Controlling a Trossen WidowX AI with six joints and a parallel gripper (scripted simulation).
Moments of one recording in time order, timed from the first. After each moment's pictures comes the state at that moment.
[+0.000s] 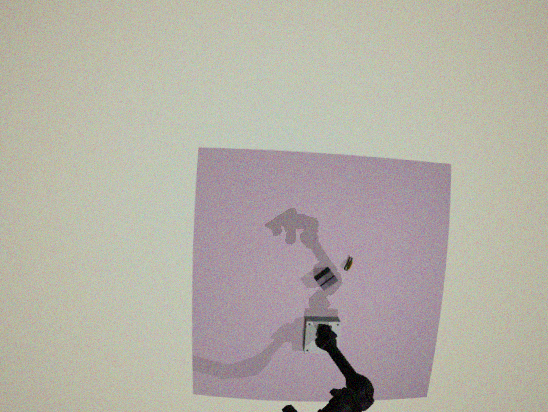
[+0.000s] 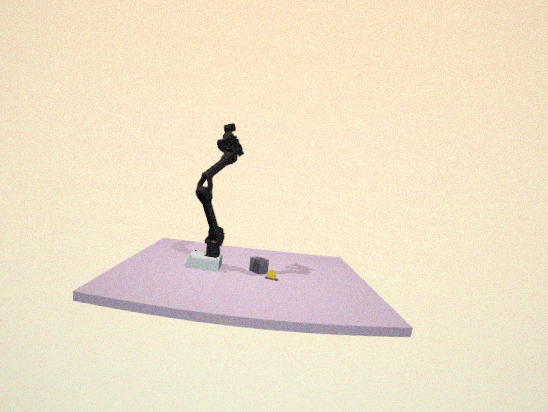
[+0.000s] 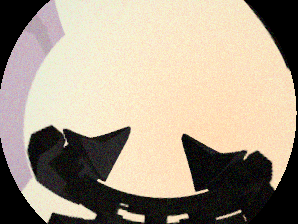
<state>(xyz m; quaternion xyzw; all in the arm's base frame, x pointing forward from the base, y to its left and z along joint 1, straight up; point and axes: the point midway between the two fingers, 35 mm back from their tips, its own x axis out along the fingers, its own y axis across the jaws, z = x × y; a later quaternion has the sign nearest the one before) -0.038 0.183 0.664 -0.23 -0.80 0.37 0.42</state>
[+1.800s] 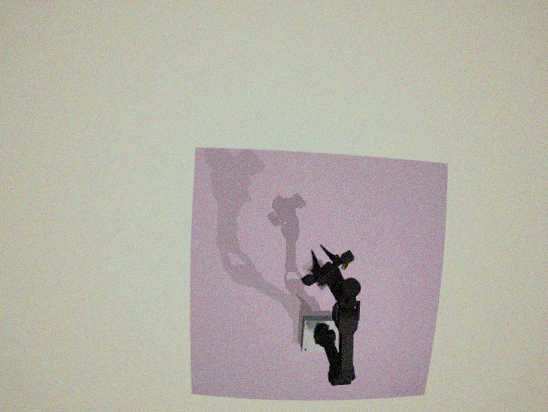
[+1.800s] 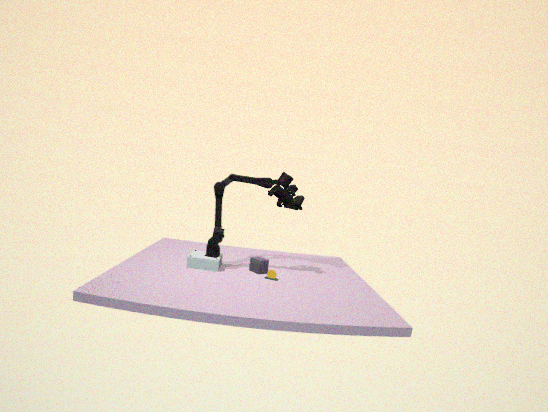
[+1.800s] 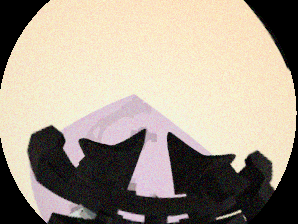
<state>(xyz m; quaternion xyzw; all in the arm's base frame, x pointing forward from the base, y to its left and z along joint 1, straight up) 0.392 0.166 0.320 -0.16 0.19 0.36 0.90</state>
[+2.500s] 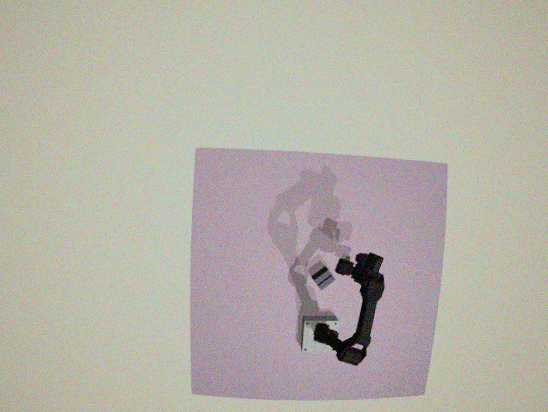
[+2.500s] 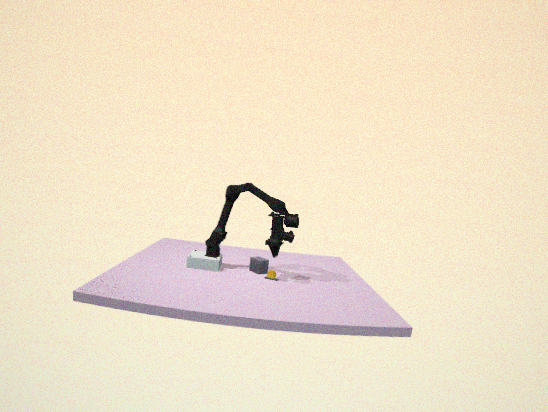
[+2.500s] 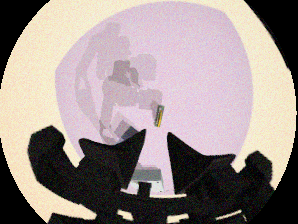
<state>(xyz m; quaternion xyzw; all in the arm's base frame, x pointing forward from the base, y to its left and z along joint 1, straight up) 0.342 -0.042 0.102 0.05 0.68 -0.04 0.73</state>
